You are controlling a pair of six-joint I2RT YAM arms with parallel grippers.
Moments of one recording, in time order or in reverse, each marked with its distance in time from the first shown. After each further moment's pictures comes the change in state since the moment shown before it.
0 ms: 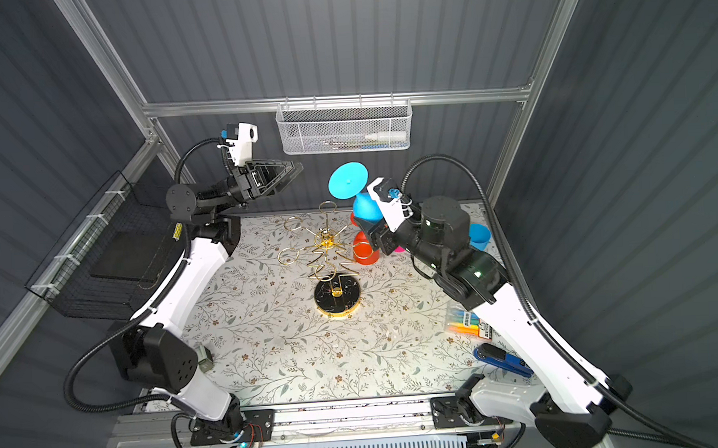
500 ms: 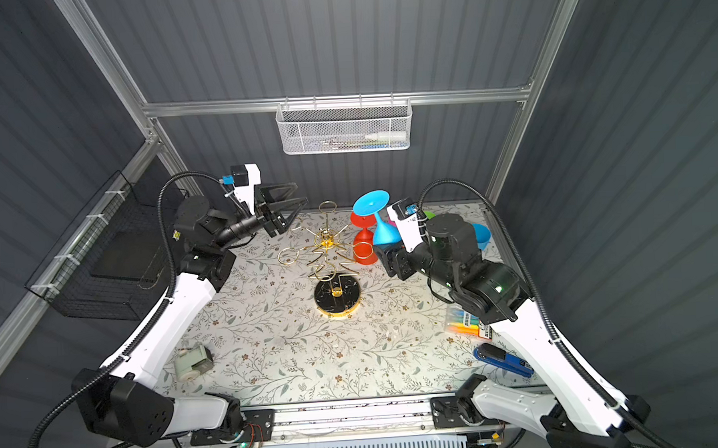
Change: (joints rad) left arm -0.043 -0.235 -0.343 -0.412 -0.269 1.161; right arm 0.000 -0.051 -0.026 -0.314 0.036 0.218
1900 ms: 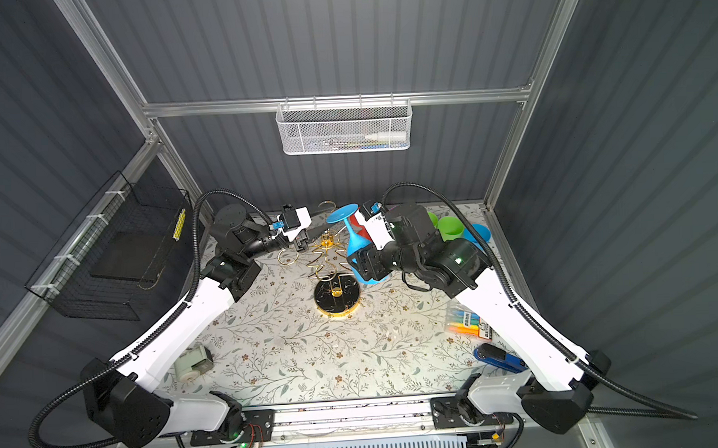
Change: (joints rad) left arm -0.213 0.011 -0.002 -0.051 -0.051 0.657; right arm 0.074 0.218 0.171 -0.138 -0.124 0.100
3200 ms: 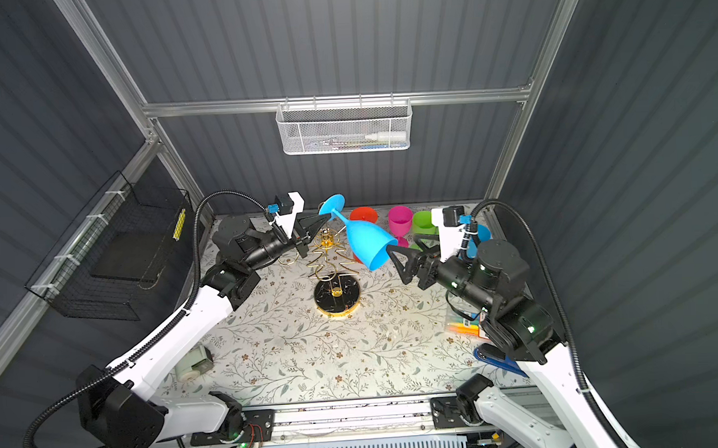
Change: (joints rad) left arm -0.006 -0.050 -0.095 -0.032 -0.230 -0.437; right arm -0.237 -0.511 -0.412 0.418 -0.135 0.248
